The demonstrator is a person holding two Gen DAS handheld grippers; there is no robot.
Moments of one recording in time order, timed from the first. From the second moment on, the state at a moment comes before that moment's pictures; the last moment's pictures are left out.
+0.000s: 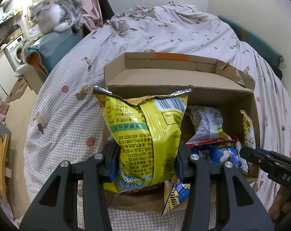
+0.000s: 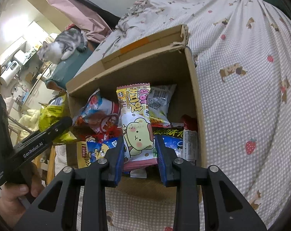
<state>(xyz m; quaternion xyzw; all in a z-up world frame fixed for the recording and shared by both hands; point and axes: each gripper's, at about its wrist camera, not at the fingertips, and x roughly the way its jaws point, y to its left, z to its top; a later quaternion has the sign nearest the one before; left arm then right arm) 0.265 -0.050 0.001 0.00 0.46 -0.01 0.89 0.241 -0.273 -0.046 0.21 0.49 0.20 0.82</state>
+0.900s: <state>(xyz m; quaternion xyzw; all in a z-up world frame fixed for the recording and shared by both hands) 0.226 -0.029 0.041 -0.01 0.41 0.01 0.91 0.221 -0.280 -0.004 0.22 0.43 0.20 0.85</state>
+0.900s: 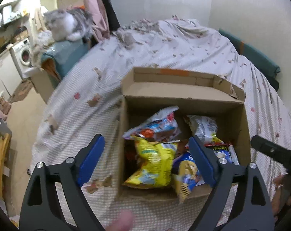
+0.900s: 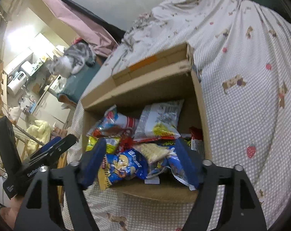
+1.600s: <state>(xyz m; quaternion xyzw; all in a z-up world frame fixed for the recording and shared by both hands) 0.099 0.004 0.052 -0.02 0.40 0.01 0.92 0.087 -0.261 0.034 0.12 0.37 0.12 0.91</state>
